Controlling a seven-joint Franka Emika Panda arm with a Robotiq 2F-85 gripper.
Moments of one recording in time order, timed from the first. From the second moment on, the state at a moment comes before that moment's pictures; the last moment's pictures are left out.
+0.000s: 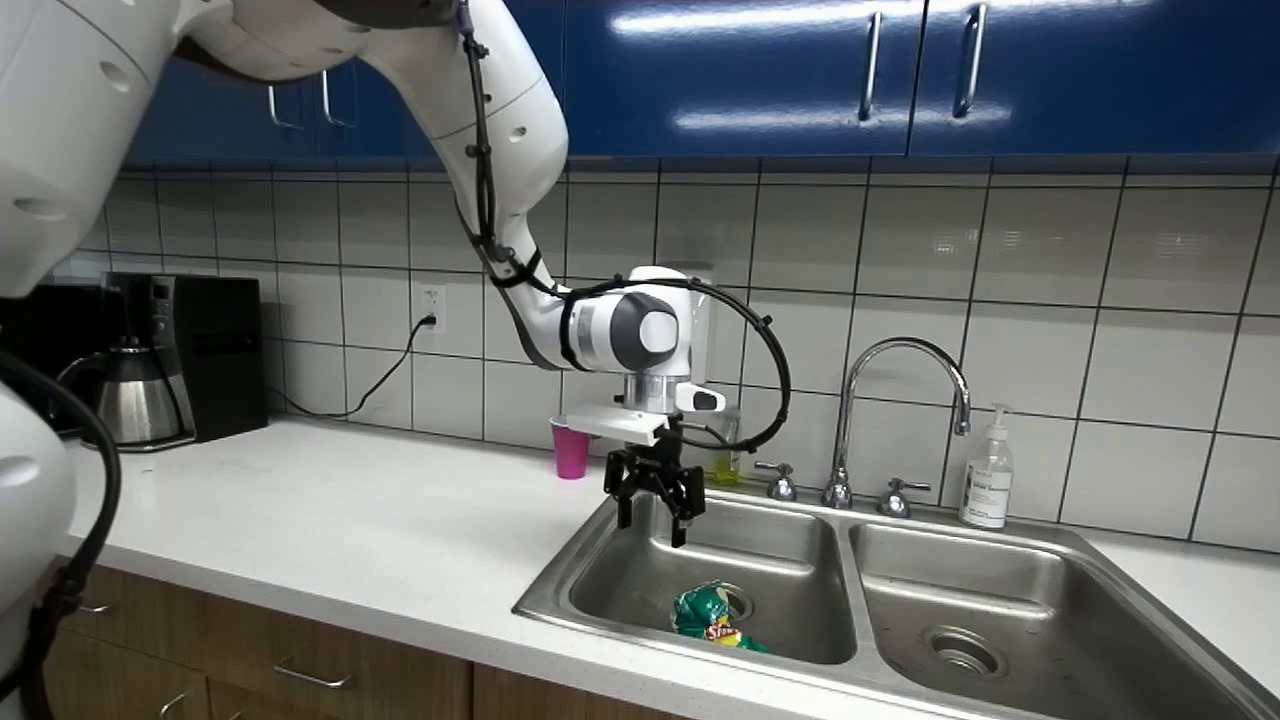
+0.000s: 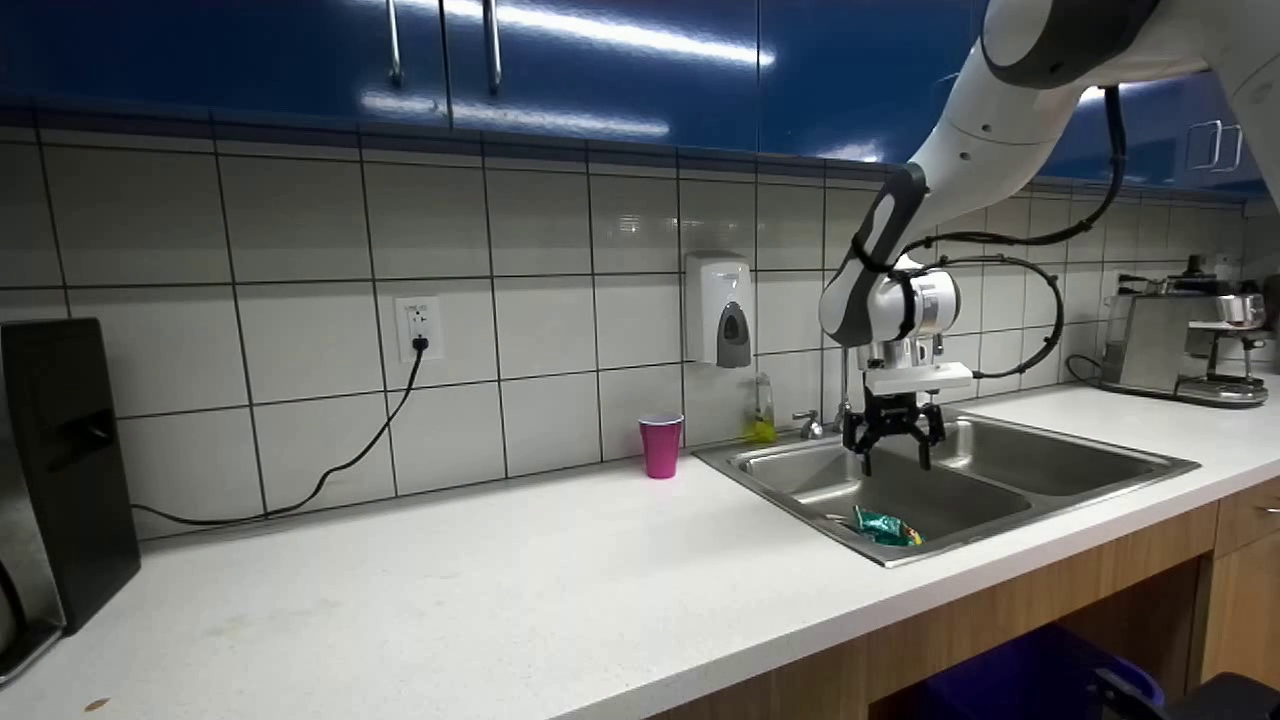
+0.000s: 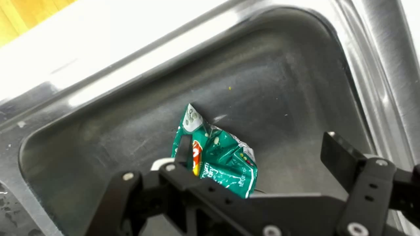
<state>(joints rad) -0.12 0.39 -0.22 -2.04 0.00 2.36 0.04</state>
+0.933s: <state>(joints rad) -0.12 0.07 -0.22 -2.29 0.00 2.23 -0.04</state>
